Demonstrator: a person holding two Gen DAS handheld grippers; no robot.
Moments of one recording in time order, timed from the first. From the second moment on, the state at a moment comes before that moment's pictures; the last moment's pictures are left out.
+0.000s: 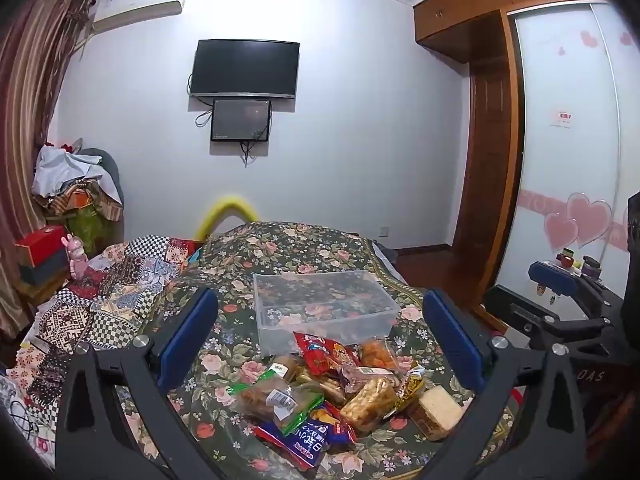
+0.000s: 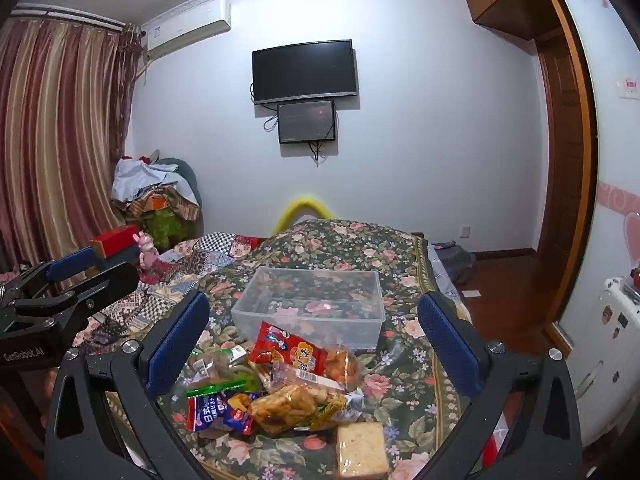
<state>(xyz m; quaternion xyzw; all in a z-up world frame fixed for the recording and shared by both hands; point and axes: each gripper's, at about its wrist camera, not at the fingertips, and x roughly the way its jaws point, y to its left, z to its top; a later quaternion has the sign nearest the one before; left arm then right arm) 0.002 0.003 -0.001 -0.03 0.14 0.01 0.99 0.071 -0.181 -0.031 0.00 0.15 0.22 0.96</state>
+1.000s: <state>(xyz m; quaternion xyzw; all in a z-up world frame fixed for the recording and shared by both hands) 0.003 0.002 -0.004 -0.03 0.14 0.01 0.99 0.076 -0.182 -0.030 0.01 0.15 0.22 0.97</state>
